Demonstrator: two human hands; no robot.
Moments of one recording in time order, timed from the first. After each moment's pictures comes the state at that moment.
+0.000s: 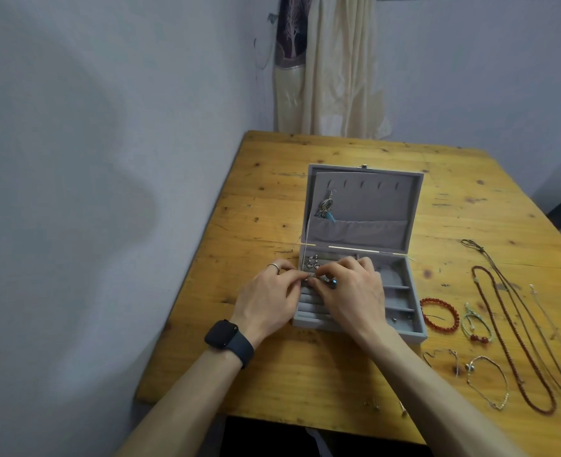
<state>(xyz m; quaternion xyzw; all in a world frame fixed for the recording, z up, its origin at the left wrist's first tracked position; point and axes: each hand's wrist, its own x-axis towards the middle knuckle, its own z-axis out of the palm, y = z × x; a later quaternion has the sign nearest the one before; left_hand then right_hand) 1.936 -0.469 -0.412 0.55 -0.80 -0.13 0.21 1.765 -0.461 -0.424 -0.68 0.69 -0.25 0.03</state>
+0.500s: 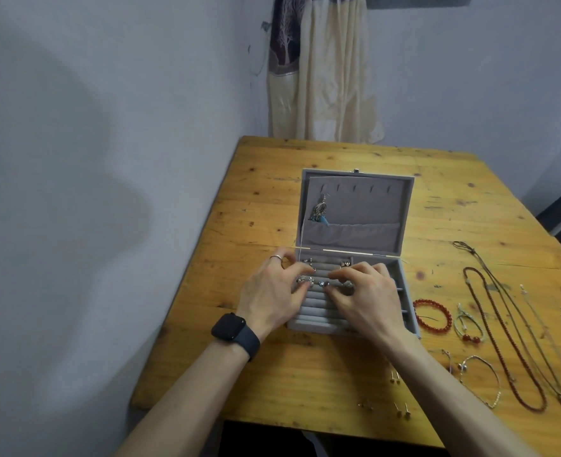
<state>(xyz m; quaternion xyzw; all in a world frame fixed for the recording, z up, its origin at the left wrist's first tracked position) 1.922 -0.475 -0.398 0.54 -0.82 -0.08 0.19 1.734 -0.451 -0.417 -0.67 0.69 -0.26 0.07</state>
